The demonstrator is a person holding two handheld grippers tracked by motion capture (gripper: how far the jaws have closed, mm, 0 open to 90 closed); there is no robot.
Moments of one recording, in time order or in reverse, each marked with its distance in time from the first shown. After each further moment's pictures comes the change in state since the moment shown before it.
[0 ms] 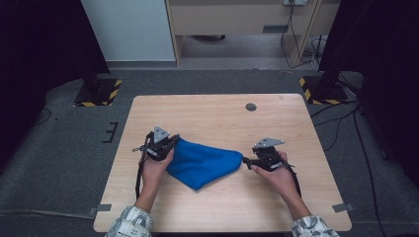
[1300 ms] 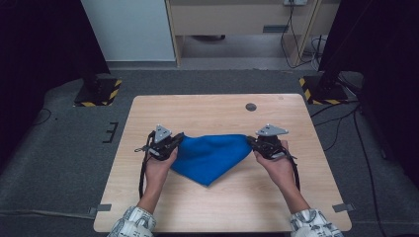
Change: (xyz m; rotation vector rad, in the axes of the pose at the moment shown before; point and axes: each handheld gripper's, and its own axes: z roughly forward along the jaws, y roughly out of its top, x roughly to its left) left arm -0.014 0.013 -0.006 -0.082 -0.057 -0.041; right arm 0.001 0.044 -0.026 -0.126 -0.066 -0.034
